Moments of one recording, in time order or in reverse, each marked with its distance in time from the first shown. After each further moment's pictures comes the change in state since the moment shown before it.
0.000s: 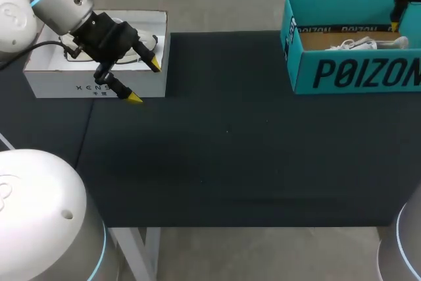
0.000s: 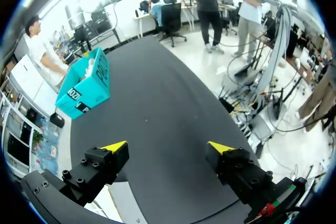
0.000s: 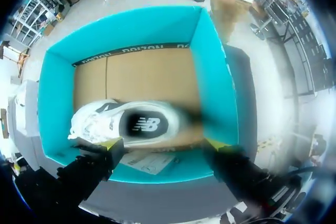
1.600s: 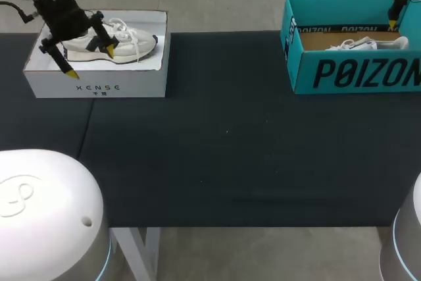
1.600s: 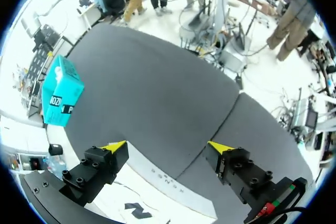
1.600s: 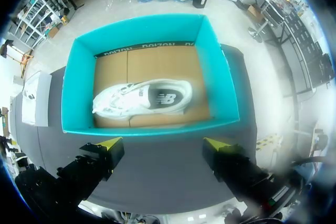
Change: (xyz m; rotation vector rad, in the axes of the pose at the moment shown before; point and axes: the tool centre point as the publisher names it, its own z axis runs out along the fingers) left arm -0.004 0.119 -0.095 -0.278 0.220 0.475; right arm 0.036 -0.061 -0.056 -0.053 0.008 0.010
